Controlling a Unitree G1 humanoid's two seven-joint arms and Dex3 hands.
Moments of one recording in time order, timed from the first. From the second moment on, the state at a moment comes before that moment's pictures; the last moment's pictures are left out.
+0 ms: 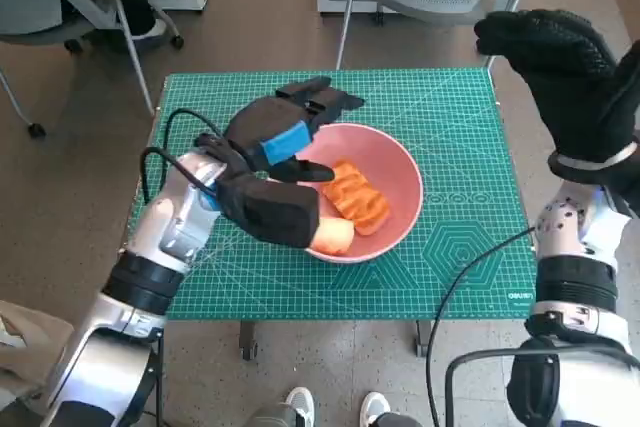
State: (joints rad) left arm -0.85 0.42 -0.33 0.51 0.58 -0.24 -0.21; right arm -0.97 -0.29 -0.36 0.90 0.51 -0.64 1.04
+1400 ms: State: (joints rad) left arm -0.62 0.36 0.20 0.21 -0.32 -0.26 -0.39; right arm -0.97 -0.22 -0.23 0.75 0.37 -0.65 0.76
